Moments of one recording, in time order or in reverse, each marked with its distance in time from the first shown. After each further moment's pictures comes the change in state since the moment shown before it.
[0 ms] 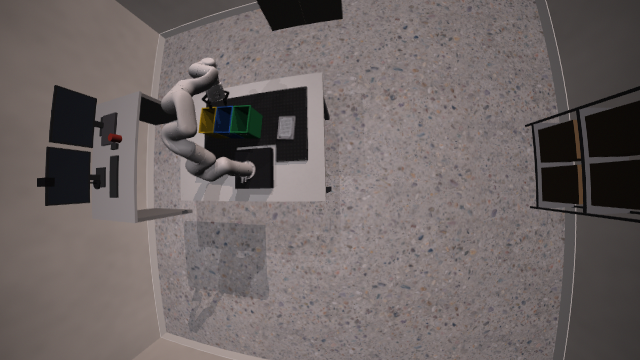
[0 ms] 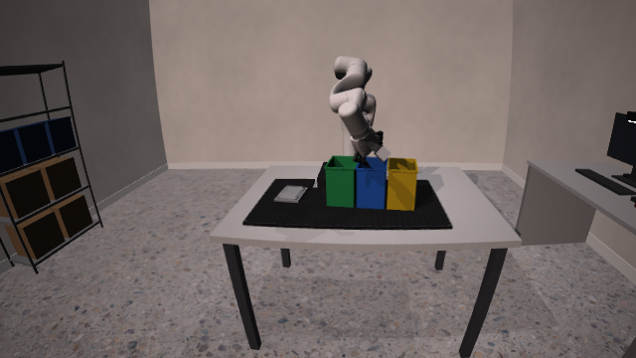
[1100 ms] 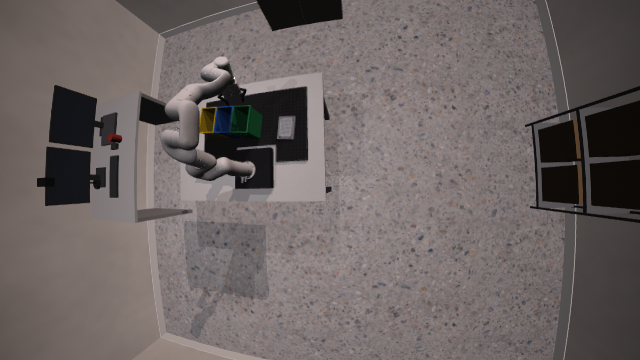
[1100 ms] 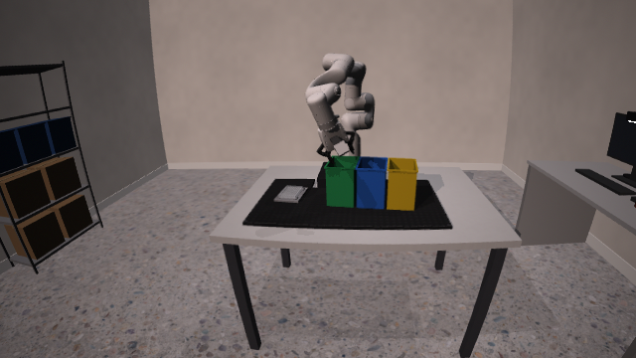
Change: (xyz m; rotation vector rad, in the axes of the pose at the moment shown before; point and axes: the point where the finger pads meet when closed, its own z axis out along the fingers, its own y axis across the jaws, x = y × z) arm -0.085 0.087 -0.048 -0.175 0.162 0.238
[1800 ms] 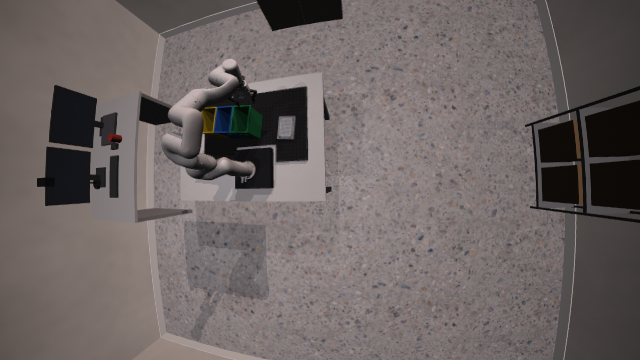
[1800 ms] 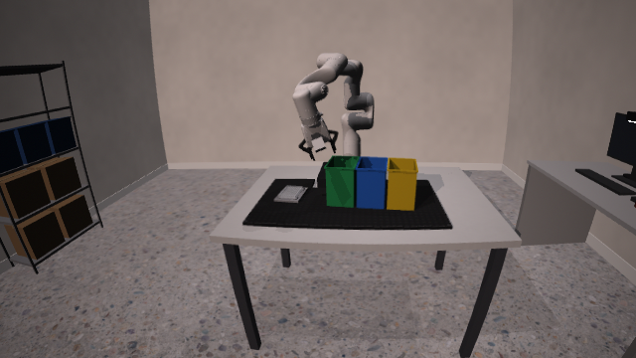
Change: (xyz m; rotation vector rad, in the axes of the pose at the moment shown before) arm -0.047 0.060 -0.020 -0.088 0.074 0.121
